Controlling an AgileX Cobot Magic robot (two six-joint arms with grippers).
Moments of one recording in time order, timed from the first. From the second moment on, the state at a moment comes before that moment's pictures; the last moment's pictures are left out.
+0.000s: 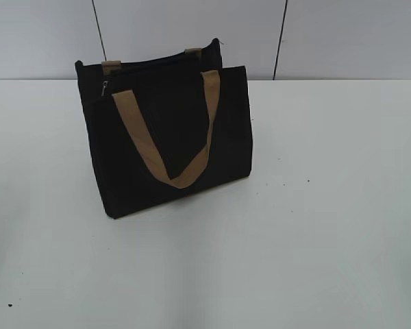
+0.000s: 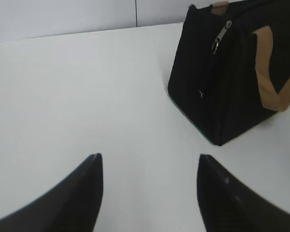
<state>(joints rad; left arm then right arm) 0.01 0.39 -0.56 -0.27 0.74 0.38 -0.01 -0.01 -0.48 0.11 1.10 -0.09</state>
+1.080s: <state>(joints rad) 0.16 1.65 -0.68 -1.71 0.80 2.32 -0.01 -0.01 -0.48 0.17 1.10 -0.09</state>
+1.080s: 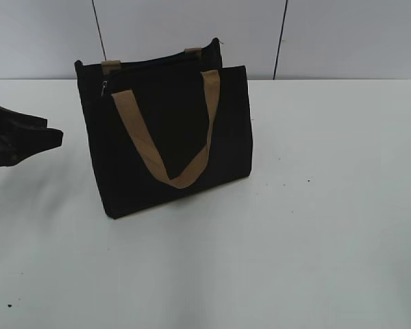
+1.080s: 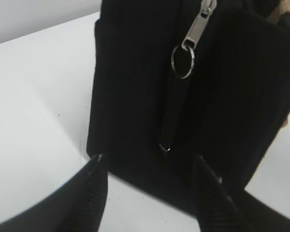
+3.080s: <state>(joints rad) -0.01 1.85 -0.88 -1.67 0.69 2.31 -0.01 0.28 -0.61 0.33 1.09 -0.32</state>
